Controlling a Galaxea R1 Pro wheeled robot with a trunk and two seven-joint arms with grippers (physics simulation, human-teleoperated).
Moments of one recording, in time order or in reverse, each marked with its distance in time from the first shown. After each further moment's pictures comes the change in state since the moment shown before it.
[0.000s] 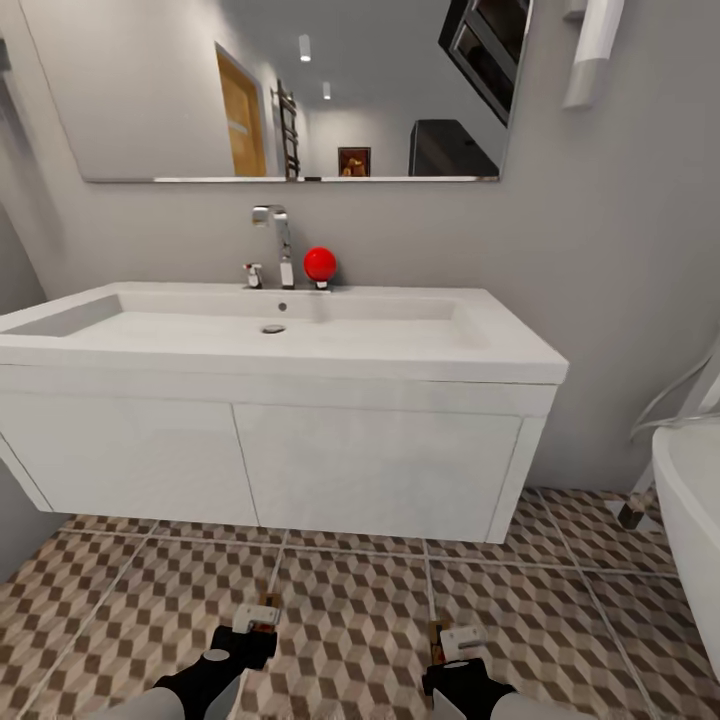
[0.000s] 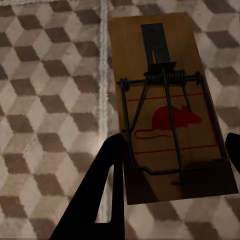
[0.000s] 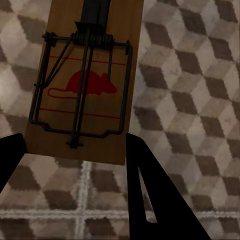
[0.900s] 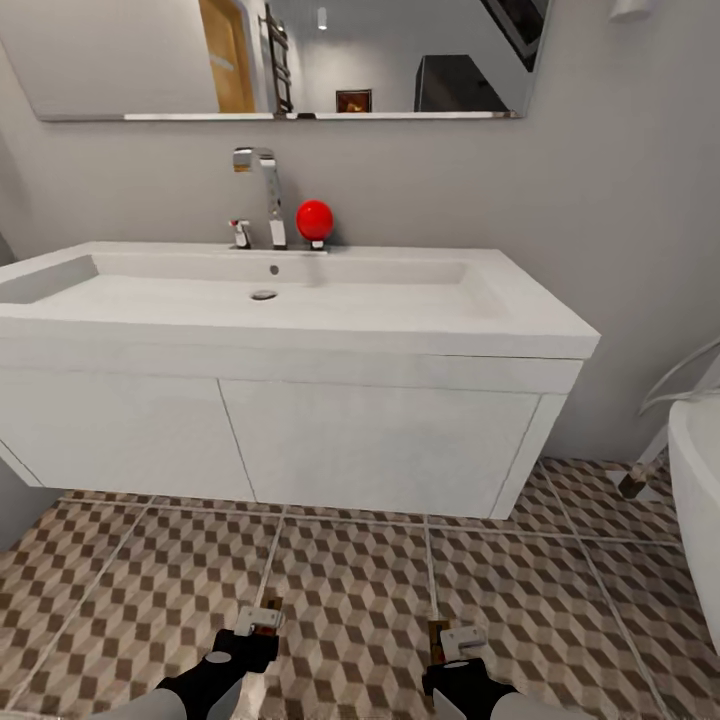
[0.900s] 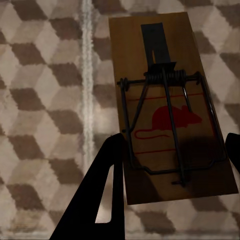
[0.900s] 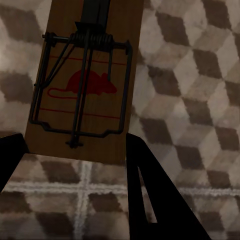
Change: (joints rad) left arm 0.000 -0.007 0.000 0.011 0.000 0.002 0.001; right arm 0.000 0.000 0.000 0.000 -0.004 -0.001 0.000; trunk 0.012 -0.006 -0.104
